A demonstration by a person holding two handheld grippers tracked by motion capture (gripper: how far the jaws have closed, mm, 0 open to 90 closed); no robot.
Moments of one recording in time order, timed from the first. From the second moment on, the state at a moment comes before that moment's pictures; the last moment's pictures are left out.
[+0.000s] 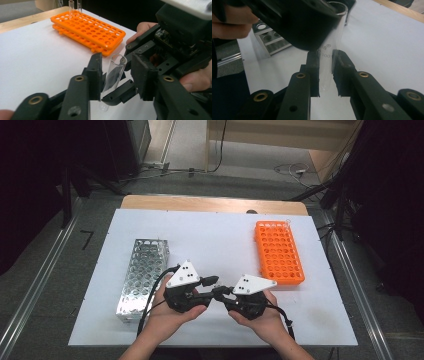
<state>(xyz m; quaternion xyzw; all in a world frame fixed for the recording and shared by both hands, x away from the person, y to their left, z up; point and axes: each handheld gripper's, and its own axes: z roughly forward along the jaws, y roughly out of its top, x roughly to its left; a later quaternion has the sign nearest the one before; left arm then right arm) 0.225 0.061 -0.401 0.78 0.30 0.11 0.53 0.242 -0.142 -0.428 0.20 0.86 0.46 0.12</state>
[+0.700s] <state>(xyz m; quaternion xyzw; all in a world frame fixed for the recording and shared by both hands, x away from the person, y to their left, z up) 0.230 0.064 -0.400 0.78 0.32 0.13 0.53 0.246 -0.145 -0.427 0.21 0.85 0.47 0.10</state>
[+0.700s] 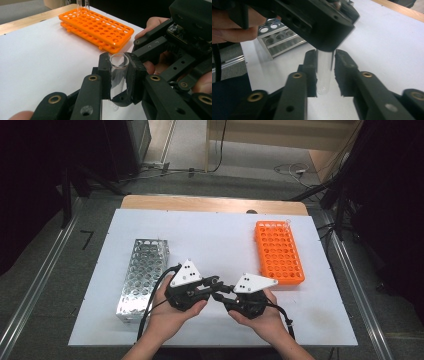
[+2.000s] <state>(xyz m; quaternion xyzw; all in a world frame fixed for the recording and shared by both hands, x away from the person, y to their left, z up) 0.284 0.184 -0.377 0.69 0.44 0.25 0.51 0.281 -0.213 -0.422 0.28 0.82 0.49 0.11</state>
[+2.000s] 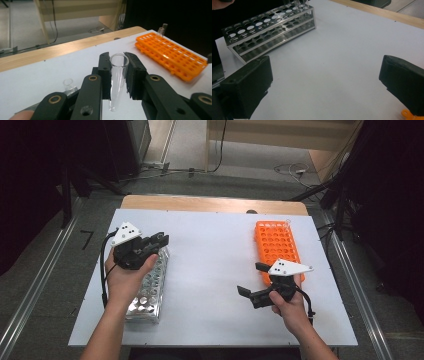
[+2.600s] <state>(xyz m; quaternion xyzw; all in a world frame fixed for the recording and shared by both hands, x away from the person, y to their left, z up) 0.294 0.196 -0.402 0.69 0.47 0.28 0.47 0.283 -0.220 -0.420 0.29 0.81 0.49 0.12</state>
